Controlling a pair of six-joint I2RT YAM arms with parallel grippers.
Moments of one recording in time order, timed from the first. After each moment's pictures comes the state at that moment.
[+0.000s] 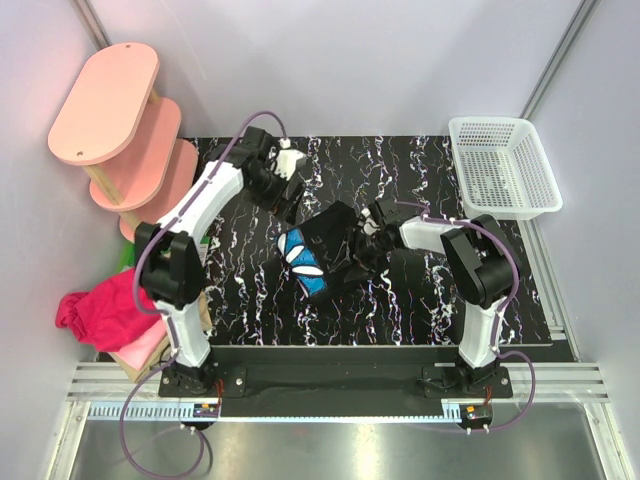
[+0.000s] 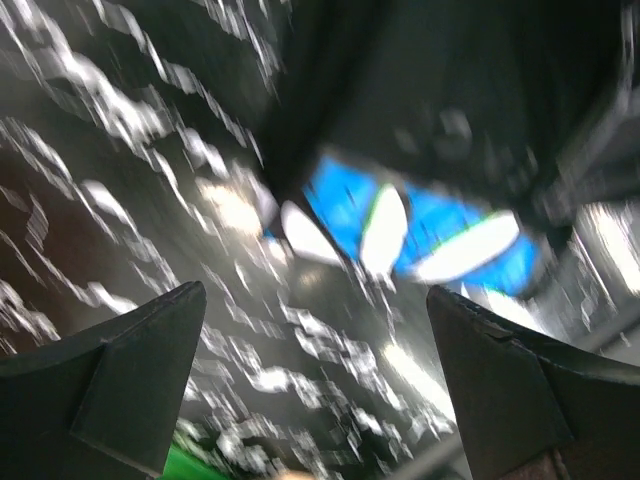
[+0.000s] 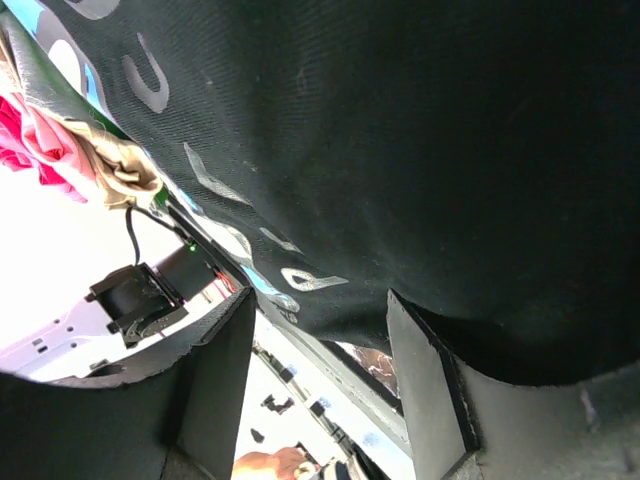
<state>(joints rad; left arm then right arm) -0.33 1.86 1.71 -1.01 0.31 0.26 0.47 1.93 1.09 -0.28 -0.72 0.78</state>
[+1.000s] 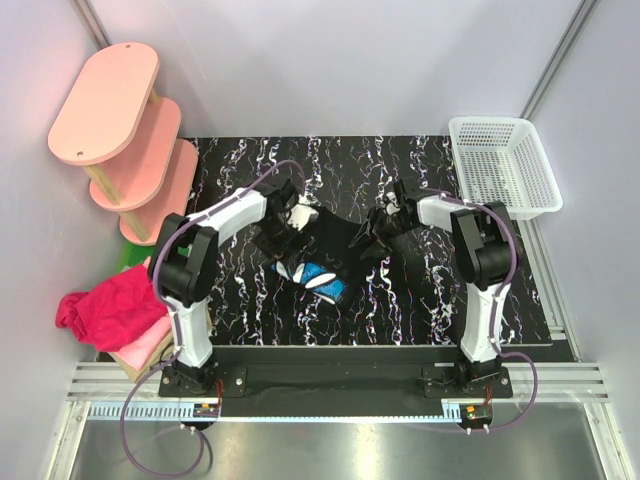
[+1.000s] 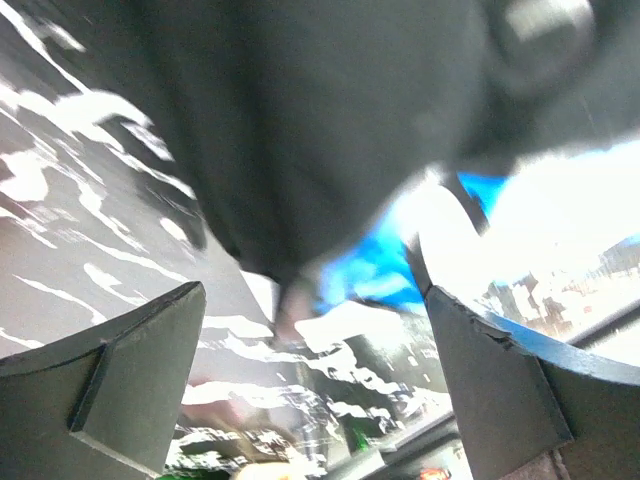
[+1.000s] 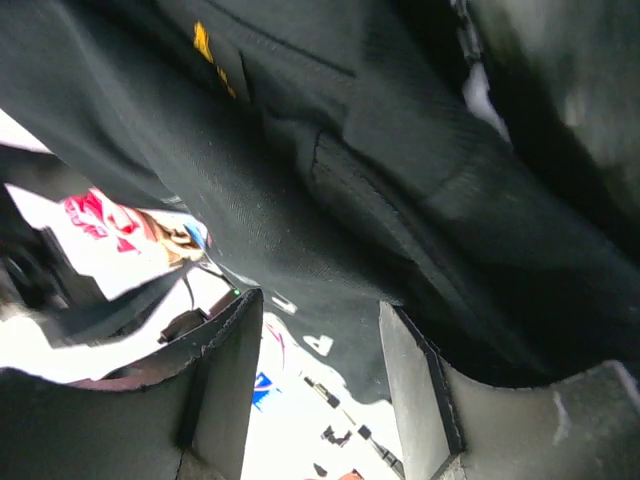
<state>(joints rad) -0.43 1.95 1.44 -0.96 0.26 0.28 0.28 2.04 1.25 -0.42 -0.74 0.74</state>
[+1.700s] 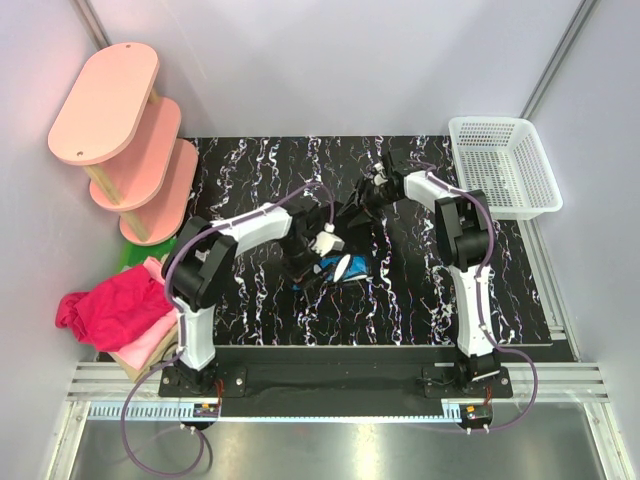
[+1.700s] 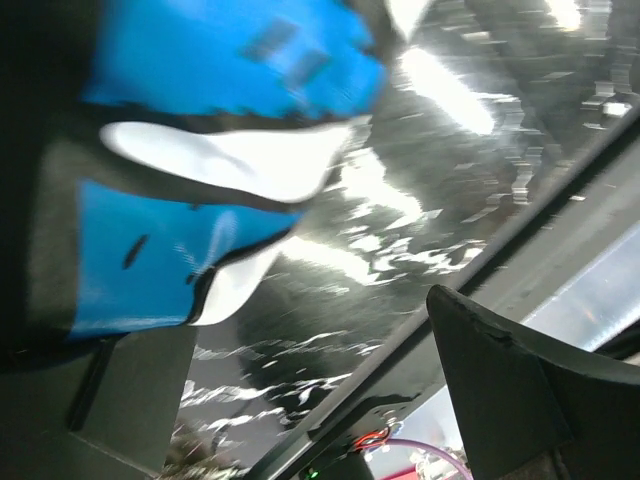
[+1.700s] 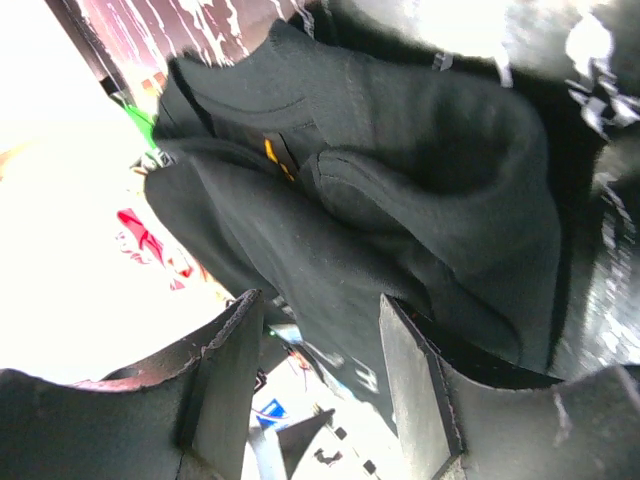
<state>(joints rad) -0.61 1.96 1.36 -1.02 0.44 0.26 0.28 2.33 1.76 -0.55 -0.78 0.75</state>
